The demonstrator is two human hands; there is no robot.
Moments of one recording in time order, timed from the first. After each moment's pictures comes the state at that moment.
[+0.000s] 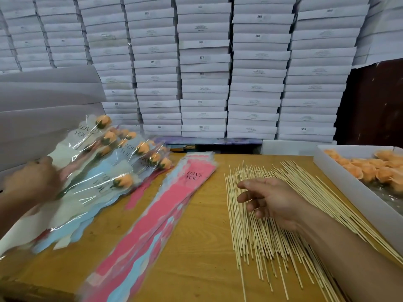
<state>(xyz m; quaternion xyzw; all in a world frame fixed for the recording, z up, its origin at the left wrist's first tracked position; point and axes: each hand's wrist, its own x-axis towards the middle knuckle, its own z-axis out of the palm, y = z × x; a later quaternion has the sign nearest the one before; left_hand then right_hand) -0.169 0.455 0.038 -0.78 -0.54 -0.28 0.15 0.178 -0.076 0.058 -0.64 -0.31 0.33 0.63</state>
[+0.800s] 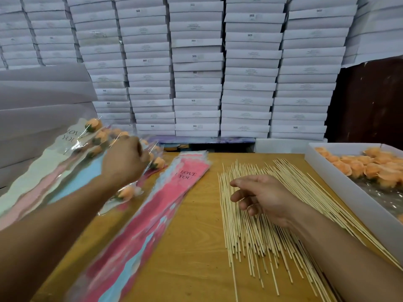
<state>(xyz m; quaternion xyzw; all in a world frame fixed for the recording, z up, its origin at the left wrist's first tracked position) -0.001 0.195 0.115 -0.86 -0.35 -0.37 -0.01 0.172 -0.081 0.064 -0.65 -0.32 0.31 0.61</state>
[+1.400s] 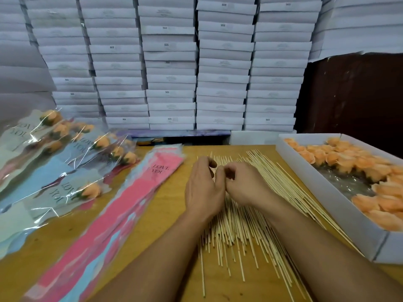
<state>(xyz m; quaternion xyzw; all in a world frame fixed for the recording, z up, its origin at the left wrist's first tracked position) 0.119 0.008 0.032 -0.82 -0.19 -0.43 -0.33 0.187 -0.082 0.060 -0.86 -0.36 0.00 0.37</state>
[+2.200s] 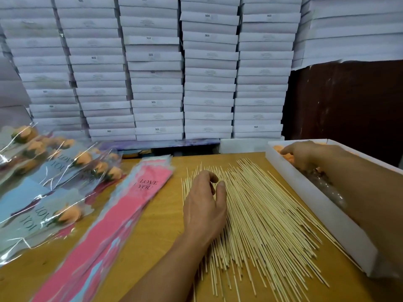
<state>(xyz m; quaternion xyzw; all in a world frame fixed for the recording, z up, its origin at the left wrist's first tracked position) 0.125 -0.004 0.032 -0.84 -0.13 -0.42 -0.33 0.380 -0.173 0.112 -0.98 -0.22 0.01 0.02</state>
